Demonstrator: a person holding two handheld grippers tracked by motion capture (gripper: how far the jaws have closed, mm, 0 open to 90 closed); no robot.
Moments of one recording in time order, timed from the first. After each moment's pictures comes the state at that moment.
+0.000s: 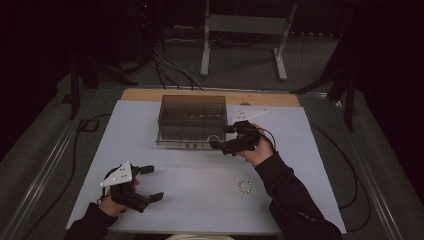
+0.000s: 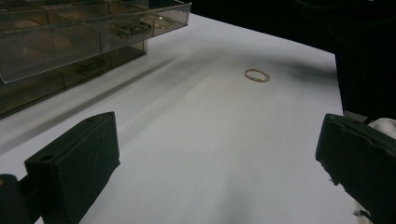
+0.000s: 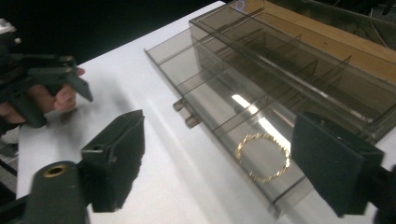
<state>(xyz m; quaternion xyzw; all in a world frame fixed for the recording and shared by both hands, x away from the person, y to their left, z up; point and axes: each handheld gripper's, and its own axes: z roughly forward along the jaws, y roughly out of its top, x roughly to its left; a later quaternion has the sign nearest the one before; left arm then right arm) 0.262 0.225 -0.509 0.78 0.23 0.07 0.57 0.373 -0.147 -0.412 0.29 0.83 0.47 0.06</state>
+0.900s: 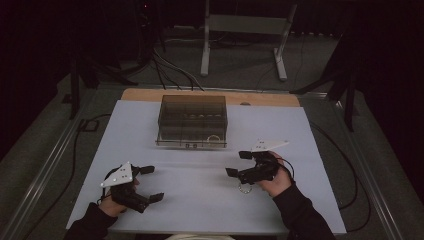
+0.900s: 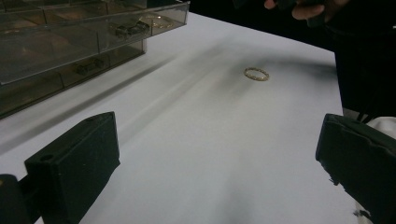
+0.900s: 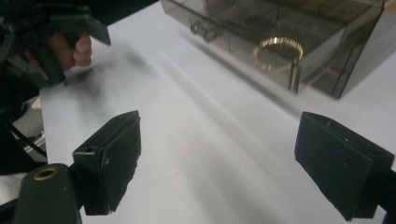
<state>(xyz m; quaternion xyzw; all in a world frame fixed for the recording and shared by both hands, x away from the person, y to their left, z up) 0.262 0.224 -0.509 0.79 0.22 0.08 0.57 0.307 -0.195 -0.450 0.32 0.82 0.47 0.05</state>
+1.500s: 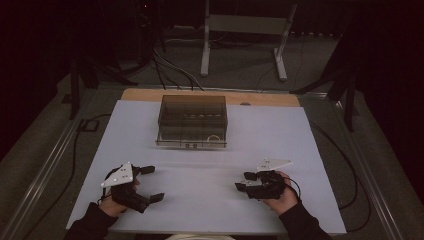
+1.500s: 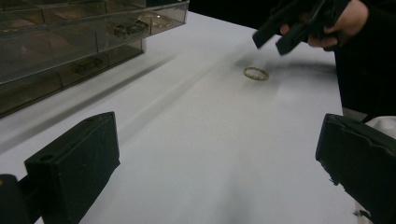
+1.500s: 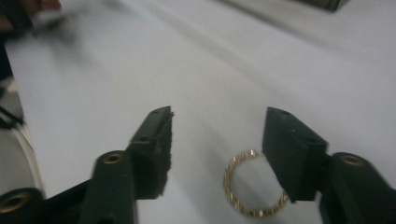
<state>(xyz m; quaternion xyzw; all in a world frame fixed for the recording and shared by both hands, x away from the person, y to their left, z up) 0.262 0.223 -0.509 0.79 0.22 0.07 0.57 0.273 -0.215 -0.489 0.36 0.84 0.41 0.05</state>
